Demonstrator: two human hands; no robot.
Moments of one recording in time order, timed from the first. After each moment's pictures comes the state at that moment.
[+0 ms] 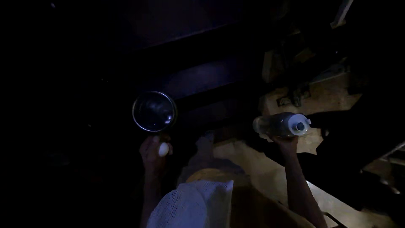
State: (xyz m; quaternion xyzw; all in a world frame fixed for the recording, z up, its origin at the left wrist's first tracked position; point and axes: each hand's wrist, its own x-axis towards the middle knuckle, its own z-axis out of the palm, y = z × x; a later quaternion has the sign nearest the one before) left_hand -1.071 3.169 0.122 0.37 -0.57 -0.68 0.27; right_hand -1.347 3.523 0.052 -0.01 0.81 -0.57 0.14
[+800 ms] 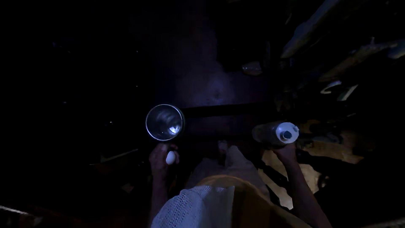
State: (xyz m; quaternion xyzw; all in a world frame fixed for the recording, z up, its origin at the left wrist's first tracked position) left_hand -1.270 2.999 0.359 0.44 -0.52 -0.65 0.33; right_hand -1.608 3.269 0.274 -0.16 0.85 -0.43 0.26
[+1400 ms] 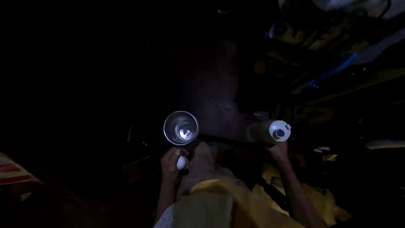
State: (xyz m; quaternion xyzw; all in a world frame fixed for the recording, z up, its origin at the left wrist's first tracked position) left_hand -1.328 2.860 0.478 0.45 -0.48 -0.65 0.39; right_hand -1.701 2.998 0.423 -0.30 0.82 -0.41 0.27
